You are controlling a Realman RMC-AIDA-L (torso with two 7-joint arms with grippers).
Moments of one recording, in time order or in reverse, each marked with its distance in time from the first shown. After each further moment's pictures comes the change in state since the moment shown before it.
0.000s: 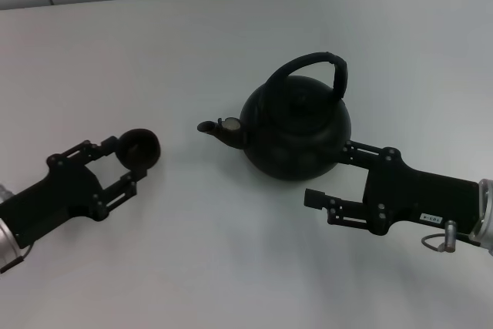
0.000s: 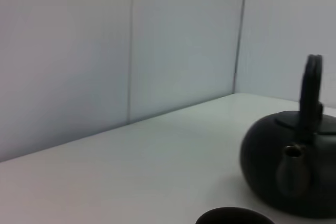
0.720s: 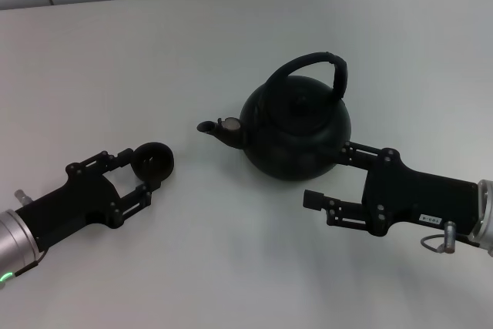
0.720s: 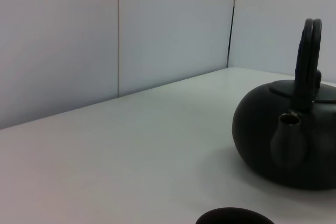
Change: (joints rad) left arm -0.028 -0.004 0.047 -0.051 0.000 -0.095 0.011; right arm 0.000 0.002 -0.002 0.000 0.000 -0.003 0.000
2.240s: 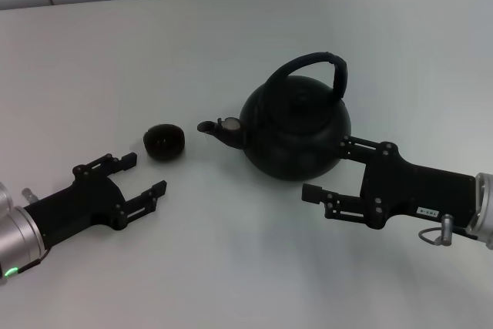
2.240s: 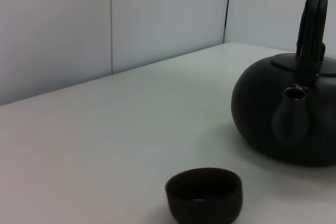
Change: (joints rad) left arm -0.026 0.002 0.061 0.004 0.000 -0.061 -0.036; right arm 0.016 -0.003 0.002 0.000 0.002 0.018 0.000
